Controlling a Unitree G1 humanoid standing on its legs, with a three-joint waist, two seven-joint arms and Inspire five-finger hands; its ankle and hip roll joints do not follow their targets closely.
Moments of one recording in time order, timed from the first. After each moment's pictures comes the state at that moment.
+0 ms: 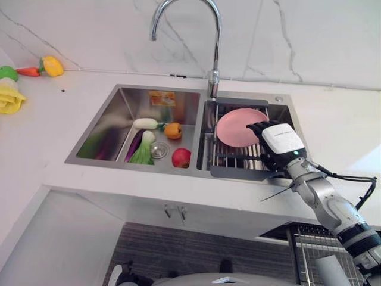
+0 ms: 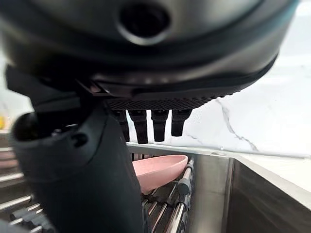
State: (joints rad) left arm 0.03 0.14 -0.11 1.36 0.05 -0.12 0.43; right arm -0.28 -0.80 0.41 0.21 -0.91 -0.03 -0.29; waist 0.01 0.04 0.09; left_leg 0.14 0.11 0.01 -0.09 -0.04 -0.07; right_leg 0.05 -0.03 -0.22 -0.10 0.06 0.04
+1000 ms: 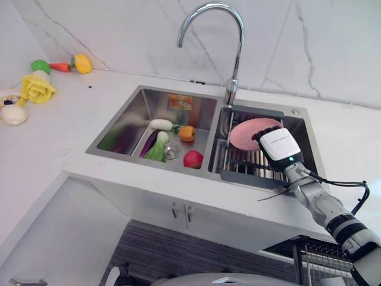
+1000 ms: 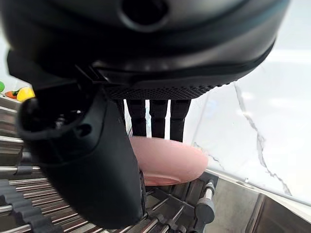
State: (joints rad) left arm 0.06 0.15 -0.14 1.36 0.04 -0.15 0.47; right arm -0.36 -0.73 0.54 0.54 -1.02 0.00 -0.60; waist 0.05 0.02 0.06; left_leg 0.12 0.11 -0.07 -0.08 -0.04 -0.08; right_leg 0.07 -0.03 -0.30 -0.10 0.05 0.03
